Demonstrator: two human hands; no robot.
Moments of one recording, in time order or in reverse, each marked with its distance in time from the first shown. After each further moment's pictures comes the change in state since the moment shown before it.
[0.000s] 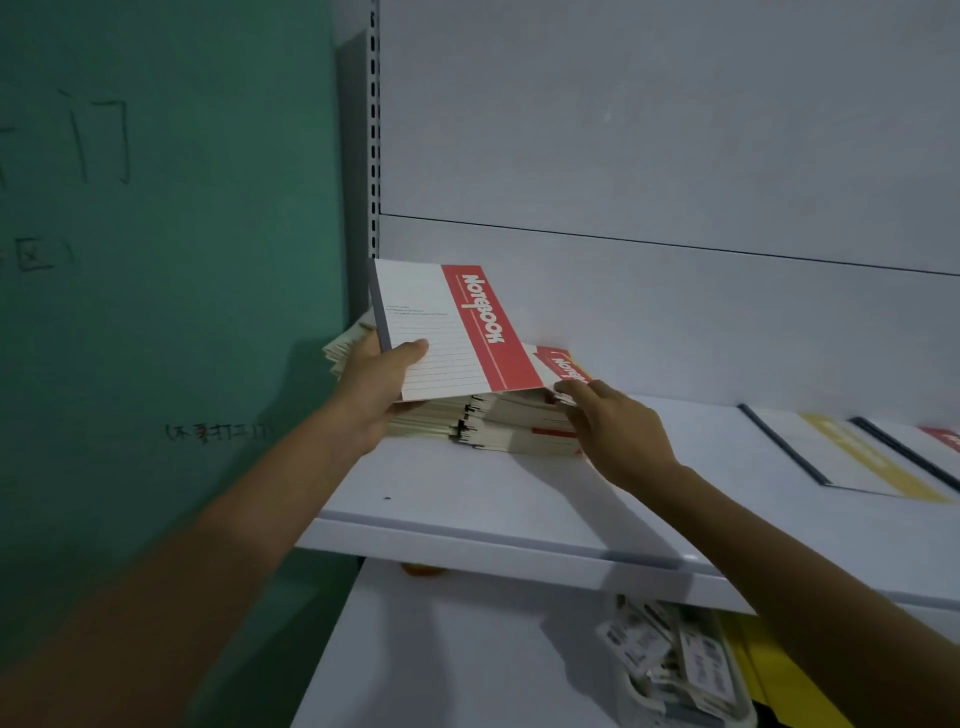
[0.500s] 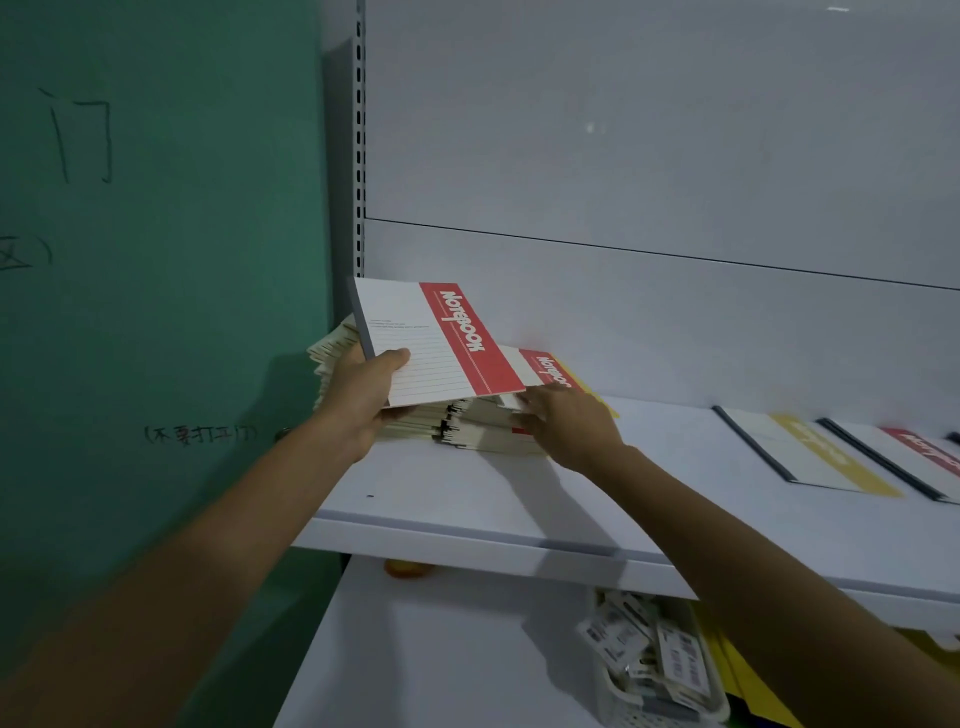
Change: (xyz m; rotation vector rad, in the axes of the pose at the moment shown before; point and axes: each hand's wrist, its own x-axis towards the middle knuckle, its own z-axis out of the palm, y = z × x) left_hand -0.010 -0.002 0.004 -0.039 0.034 -0.022; right_hand 0.021 -0.021 0.000 0.024 -0.158 0.025
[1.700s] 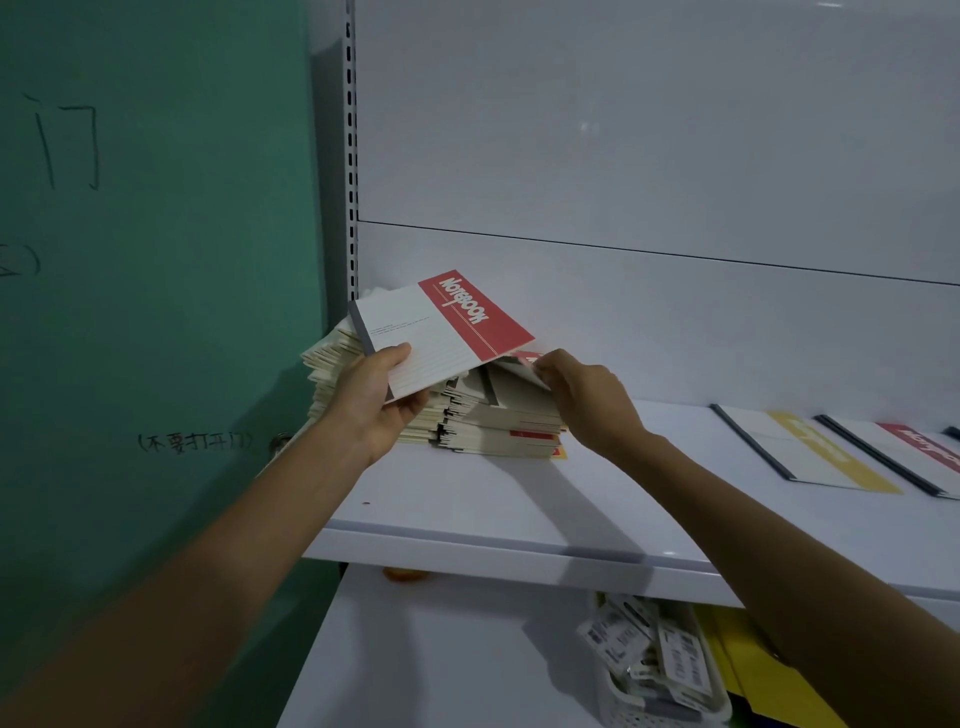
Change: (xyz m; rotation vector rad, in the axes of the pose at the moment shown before) left_hand 0.000 0.000 0.012 -0.374 -0.024 -0.148; right_hand -0.001 0.015 -0.025 0.163 0.189 -0.007
